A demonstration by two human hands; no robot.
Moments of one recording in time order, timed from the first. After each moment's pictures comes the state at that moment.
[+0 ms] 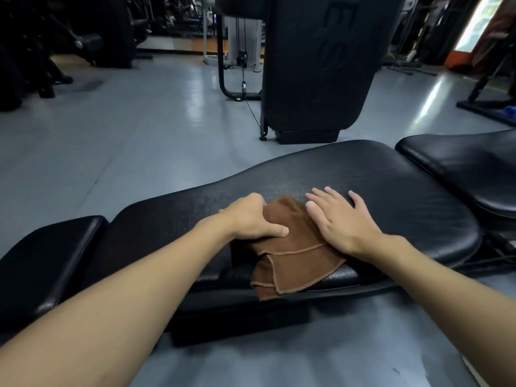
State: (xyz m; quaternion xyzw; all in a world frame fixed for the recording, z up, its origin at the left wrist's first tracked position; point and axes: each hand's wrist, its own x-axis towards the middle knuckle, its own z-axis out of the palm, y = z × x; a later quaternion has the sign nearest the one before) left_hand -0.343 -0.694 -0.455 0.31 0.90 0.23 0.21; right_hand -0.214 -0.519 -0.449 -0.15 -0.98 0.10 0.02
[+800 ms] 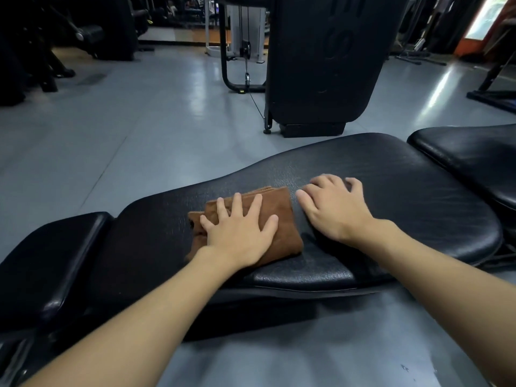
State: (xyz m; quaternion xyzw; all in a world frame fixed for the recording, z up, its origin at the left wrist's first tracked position) left_hand -0.315 -0.714 -0.486 0.25 0.95 0.12 0.12; right_hand -0.246 -0.534 -0.450 -0.14 -0.99 0.02 0.07
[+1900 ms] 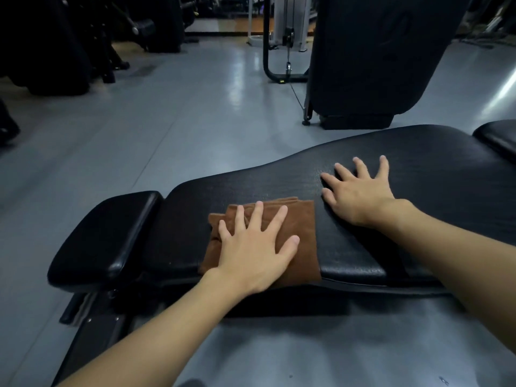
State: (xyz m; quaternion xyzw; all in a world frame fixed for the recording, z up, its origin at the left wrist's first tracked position) left_hand -0.283 -0.775 -0.506 0.26 0.96 0.10 0.06; right_hand -0.285 -0.547 -0.458 -0.12 -0.99 -0.11 -0.03
